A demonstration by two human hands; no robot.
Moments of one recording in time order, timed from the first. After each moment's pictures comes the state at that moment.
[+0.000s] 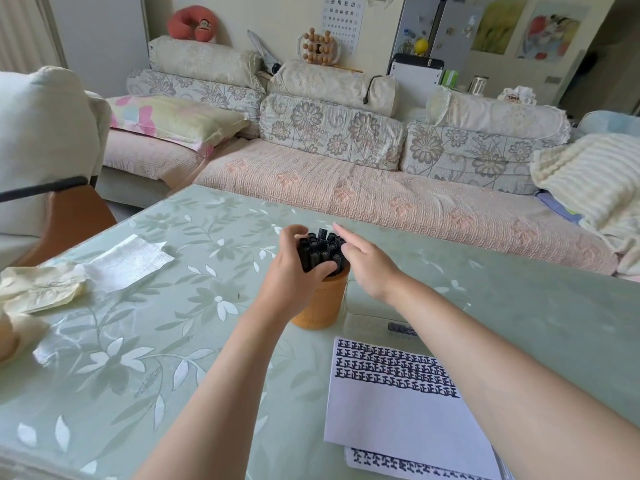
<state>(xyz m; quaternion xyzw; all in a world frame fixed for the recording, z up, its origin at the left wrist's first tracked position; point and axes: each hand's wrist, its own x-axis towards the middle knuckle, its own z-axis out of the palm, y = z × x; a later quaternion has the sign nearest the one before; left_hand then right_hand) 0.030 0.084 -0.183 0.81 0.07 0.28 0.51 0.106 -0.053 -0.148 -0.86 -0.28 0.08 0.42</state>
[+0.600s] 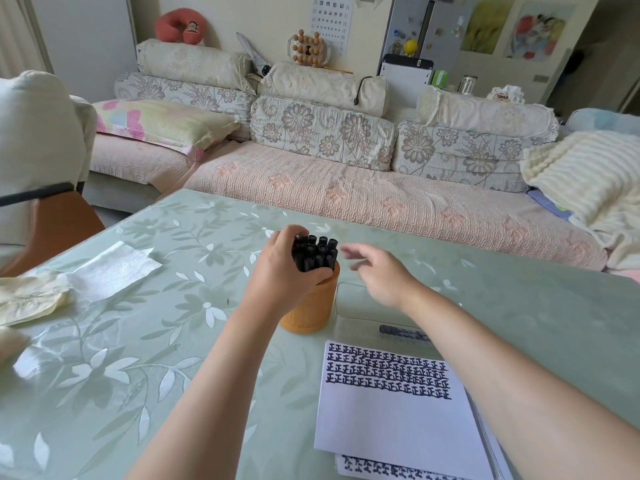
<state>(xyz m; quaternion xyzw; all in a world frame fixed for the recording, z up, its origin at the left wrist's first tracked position) 0.032 0.085 -0.169 0.86 0.08 0.29 0.40 0.116 -0.089 -0.154 -0.88 -0.26 0.08 0.40</state>
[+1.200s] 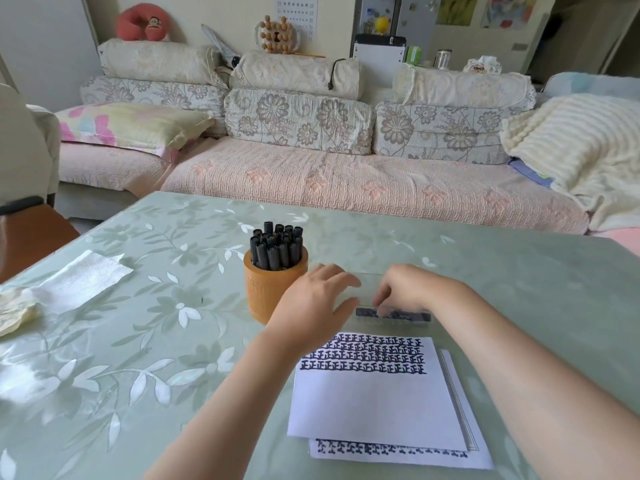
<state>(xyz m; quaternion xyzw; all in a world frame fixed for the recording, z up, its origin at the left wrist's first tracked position) 0.028 0.007 -0.198 0.92 -0.17 0.27 0.22 0.131 -0.175 -0.164 -0.96 -0.22 0.17 0.07</state>
